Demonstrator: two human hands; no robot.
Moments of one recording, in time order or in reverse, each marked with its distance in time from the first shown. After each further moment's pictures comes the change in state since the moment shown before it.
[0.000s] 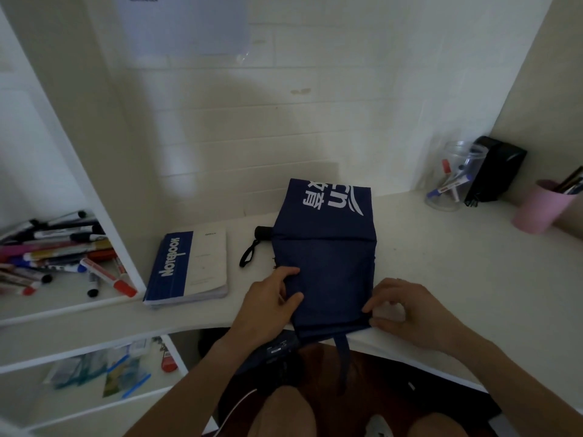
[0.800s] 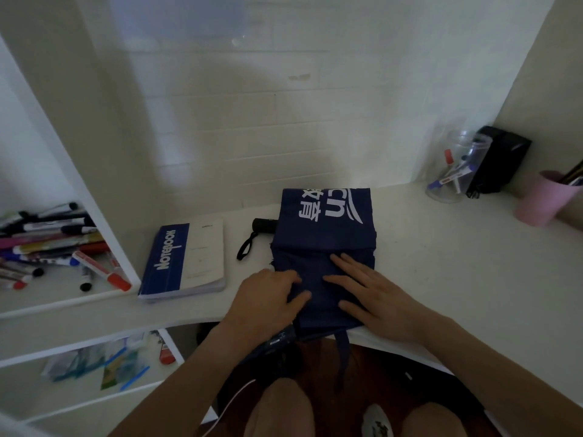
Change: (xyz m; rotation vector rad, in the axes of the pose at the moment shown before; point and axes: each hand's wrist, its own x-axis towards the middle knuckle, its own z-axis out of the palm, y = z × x) left_hand 0.003 0.012 -0.007 0.490 -0.078 0.172; right_hand 0.036 0.003 0.038 -0.401 -0.170 -0.225
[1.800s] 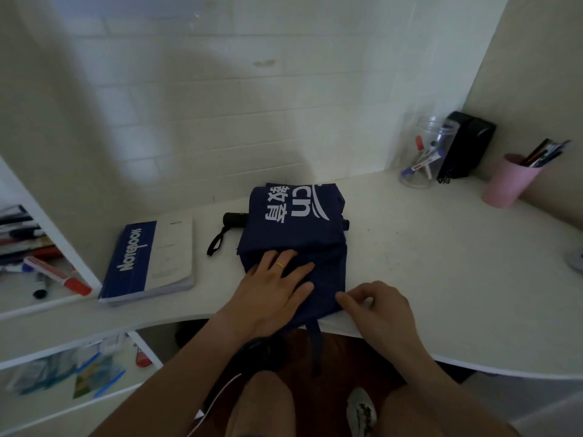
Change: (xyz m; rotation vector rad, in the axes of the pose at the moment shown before) left_hand 0.021 0.025 0.033 0.179 -0.160 0.138; right_hand -0.047 -0.046 -0.005 0.498 0.389 0.808
